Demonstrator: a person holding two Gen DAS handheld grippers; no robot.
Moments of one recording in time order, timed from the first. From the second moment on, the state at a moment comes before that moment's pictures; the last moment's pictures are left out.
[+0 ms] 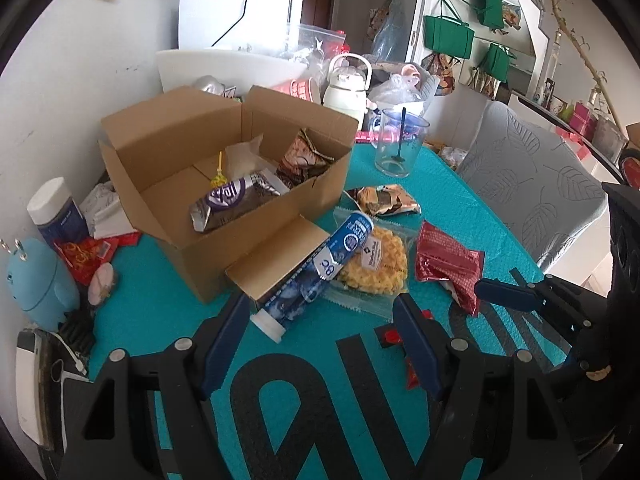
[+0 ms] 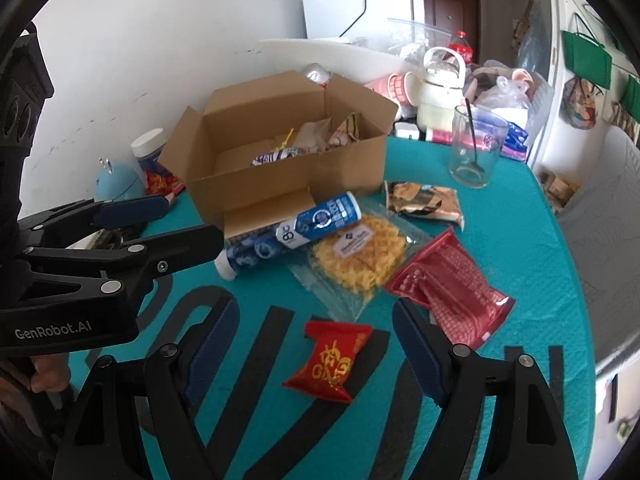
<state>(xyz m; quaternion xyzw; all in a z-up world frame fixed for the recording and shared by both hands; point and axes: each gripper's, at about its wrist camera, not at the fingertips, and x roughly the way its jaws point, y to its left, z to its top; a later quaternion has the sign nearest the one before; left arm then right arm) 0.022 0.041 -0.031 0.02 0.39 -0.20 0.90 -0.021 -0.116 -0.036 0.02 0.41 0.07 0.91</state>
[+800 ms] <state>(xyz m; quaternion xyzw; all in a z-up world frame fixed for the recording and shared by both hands) 0.069 0.048 -0.106 0.01 0.43 -0.20 0.88 -0.012 -0.128 -0.098 0.05 0.46 0.04 0.88</state>
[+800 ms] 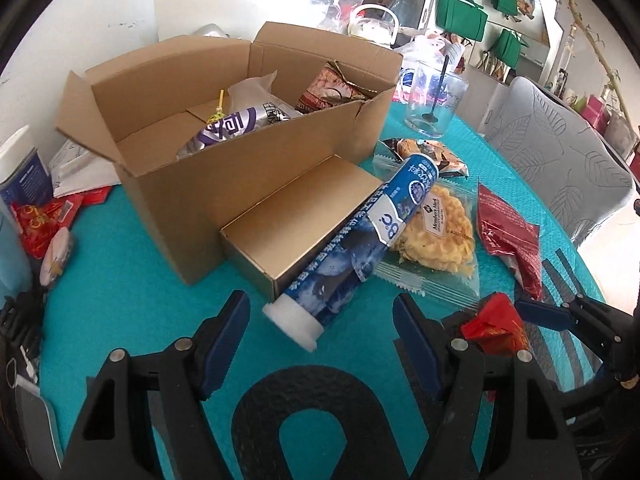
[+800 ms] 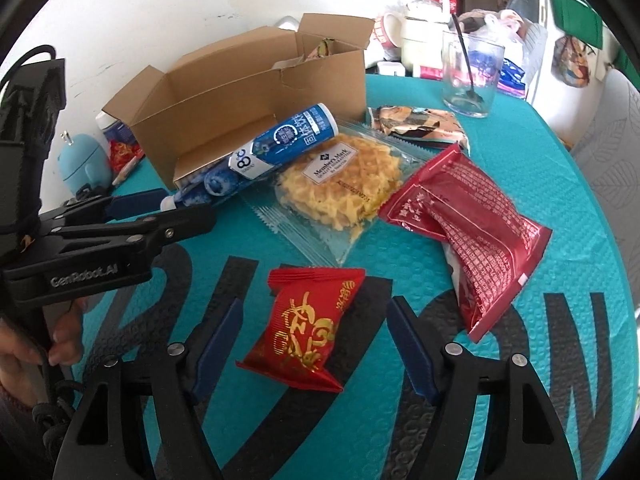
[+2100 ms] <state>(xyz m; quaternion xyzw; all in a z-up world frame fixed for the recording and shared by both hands) -0.004 0.030 -0.100 0.06 0.47 -0.23 0.85 -0.049 -0.160 -0.099 0.09 0.47 0.06 0.88</state>
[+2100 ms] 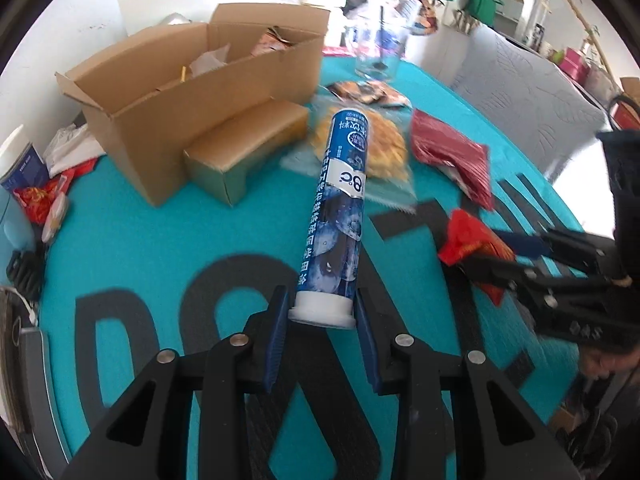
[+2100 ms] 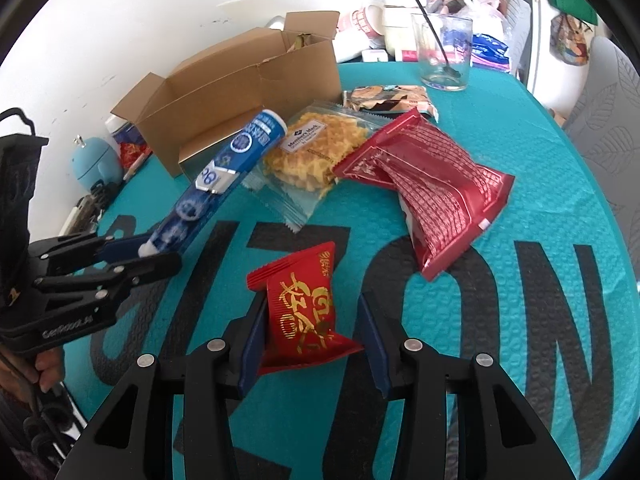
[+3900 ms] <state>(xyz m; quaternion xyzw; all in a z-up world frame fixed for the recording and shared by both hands) -0.011 -0.001 -0.089 0.08 0.46 -0.26 0.85 -0.065 -0.155 -0.090 0.07 0.47 0.08 0.88</state>
